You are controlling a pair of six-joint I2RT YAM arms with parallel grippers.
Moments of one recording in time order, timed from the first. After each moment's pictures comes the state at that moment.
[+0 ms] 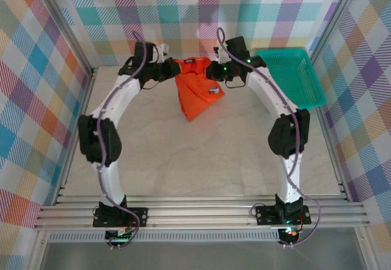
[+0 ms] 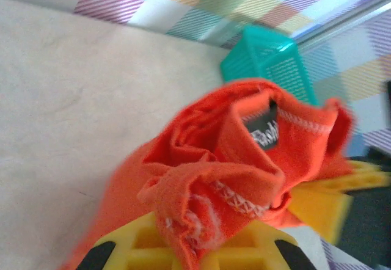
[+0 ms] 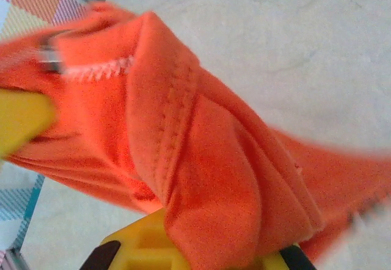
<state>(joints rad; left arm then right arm) -0.25 1.88 1.77 -0.45 0.53 -0.52 0.40 2.02 2.01 -0.75 -0.44 0.36</state>
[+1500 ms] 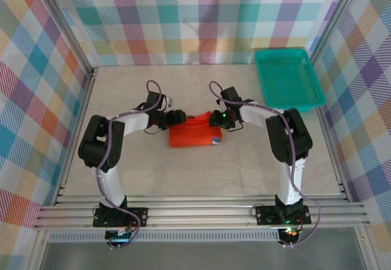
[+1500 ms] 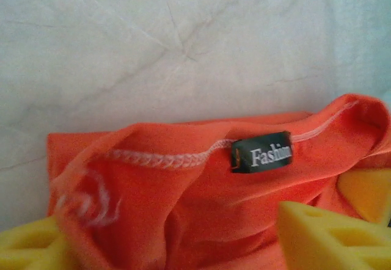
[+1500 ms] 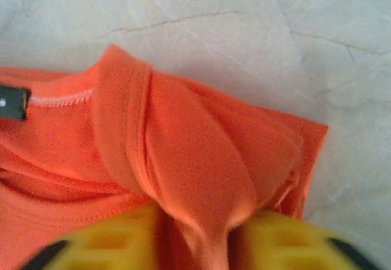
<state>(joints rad) -0.30 1.87 1.11 -0.17 0.41 -0.55 0.46 1.98 1.30 -0.43 -0.32 0.46</state>
